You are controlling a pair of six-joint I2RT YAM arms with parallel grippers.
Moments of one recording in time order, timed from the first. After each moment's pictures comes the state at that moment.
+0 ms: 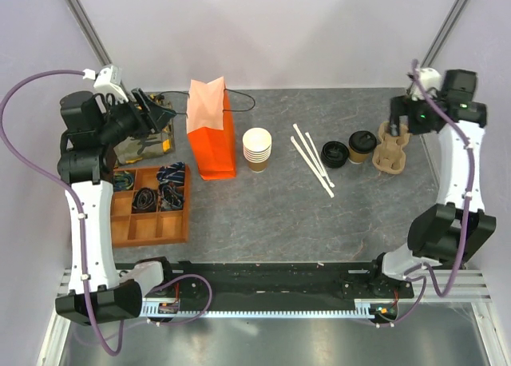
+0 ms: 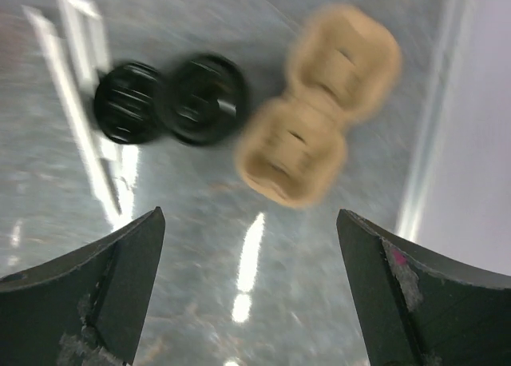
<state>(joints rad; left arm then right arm) 0.16 1.12 1.46 -0.63 0.58 -0.31 -0.24 1.52 1.66 -0.94 -0.32 -0.31</state>
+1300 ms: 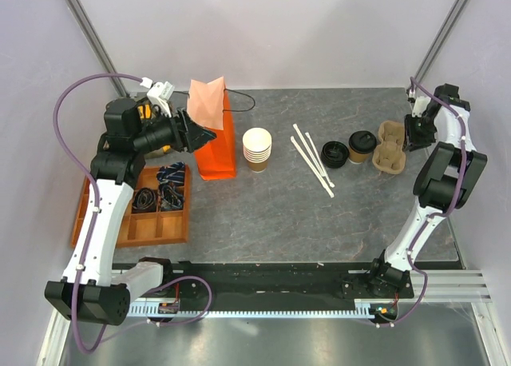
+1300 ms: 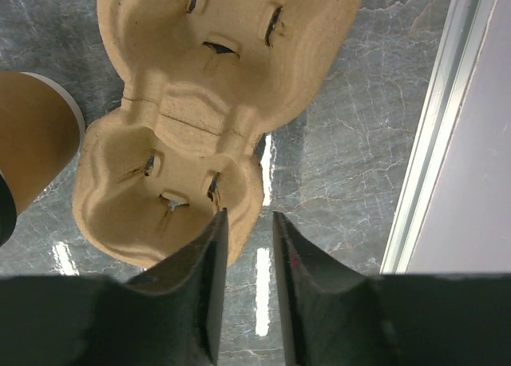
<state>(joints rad) -0.09 1.11 1.27 -0.48 0.74 -0.25 -0.40 2.07 1.81 -0.95 -0.17 -0.37</state>
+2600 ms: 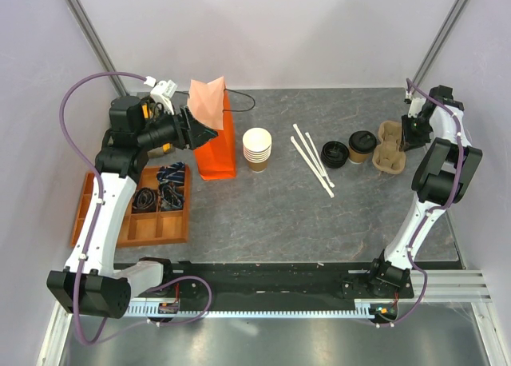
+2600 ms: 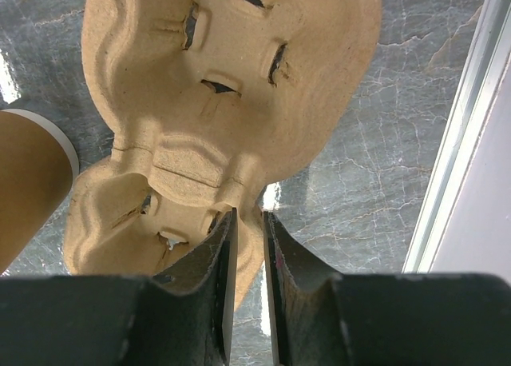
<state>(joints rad) -0.09 1.15 1.26 -0.45 0.74 -0.26 -0.40 2.16 1.85 -0.91 -0.18 -0.34</state>
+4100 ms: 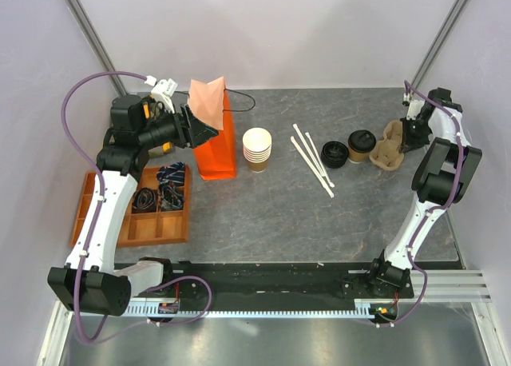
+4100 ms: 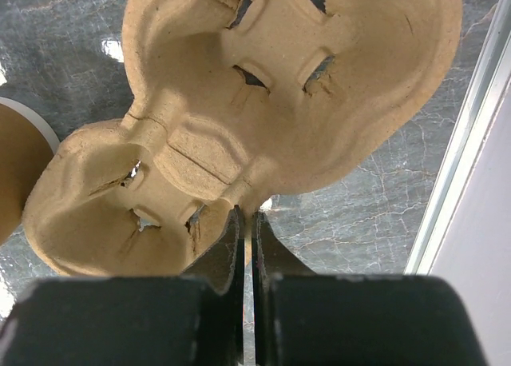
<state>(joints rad) -0.09 1.17 1.26 -0.44 0.74 -0.29 -0.40 2.16 1.82 -0.89 -0.17 -0.37</state>
